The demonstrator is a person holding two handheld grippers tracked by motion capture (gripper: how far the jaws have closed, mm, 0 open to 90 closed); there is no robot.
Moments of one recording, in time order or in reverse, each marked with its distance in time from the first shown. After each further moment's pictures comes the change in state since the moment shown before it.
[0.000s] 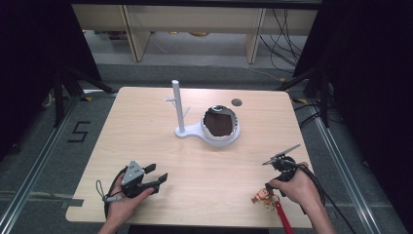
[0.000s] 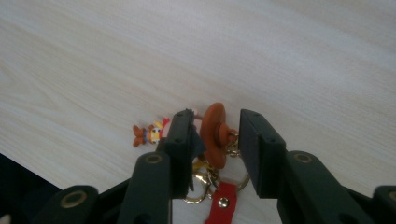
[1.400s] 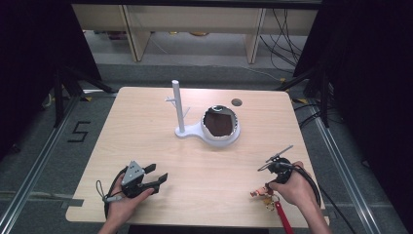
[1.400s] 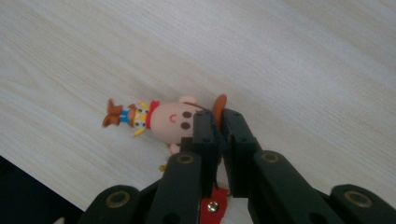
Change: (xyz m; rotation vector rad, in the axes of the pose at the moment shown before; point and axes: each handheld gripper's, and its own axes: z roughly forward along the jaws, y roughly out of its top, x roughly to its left) left arm 0.000 0.000 0.000 -0.003 0.000 0.005; right arm 0.006 0.002 0.004 0.004 -0.063 -0.143
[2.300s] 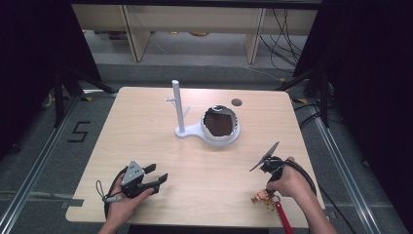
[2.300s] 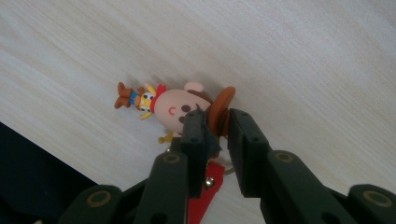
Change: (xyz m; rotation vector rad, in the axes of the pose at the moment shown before) left arm 0.000 0.000 0.000 0.000 -0.001 0.000; right arm 0.004 0.020 0.008 0.209 0.014 -0.141
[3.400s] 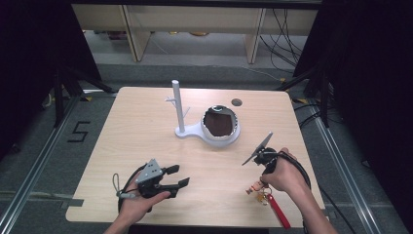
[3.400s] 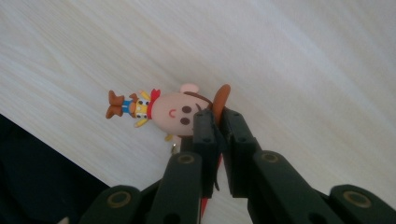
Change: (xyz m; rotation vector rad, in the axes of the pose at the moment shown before) left arm -0.060 0.051 0.018 -0.021 -0.305 0.018; right arm 0.022 0.021 -0.035 -0.047 -0.043 -0.007
